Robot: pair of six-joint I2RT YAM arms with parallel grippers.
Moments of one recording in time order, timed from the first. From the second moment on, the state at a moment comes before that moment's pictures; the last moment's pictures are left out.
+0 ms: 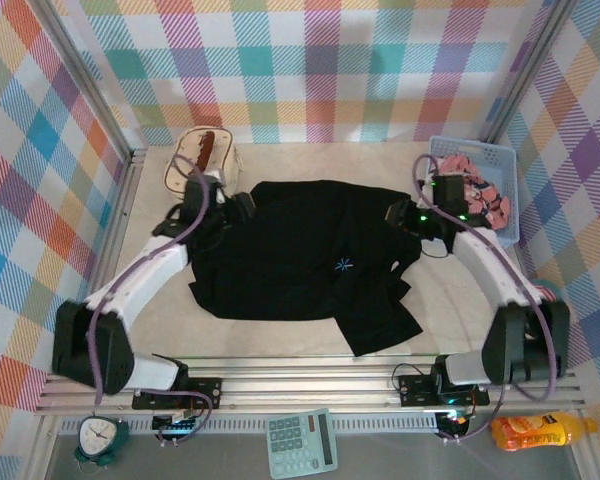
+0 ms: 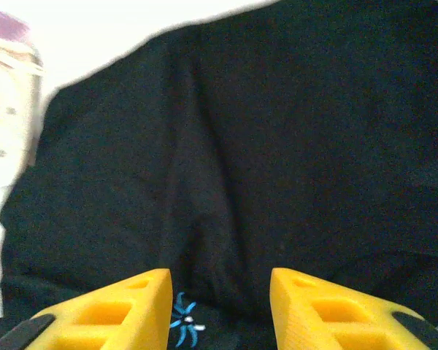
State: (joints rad) left arm -0.34 1.41 1.02 -0.25 0.03 -0.56; right arm 0.13 1.42 1.03 -0.47 -0.32 0.46
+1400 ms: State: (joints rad) left arm -0.38 1.91 1.39 -0.46 -0.26 -0.56; right arm 0.27 1.77 1.45 -0.65 -0.06 0.40
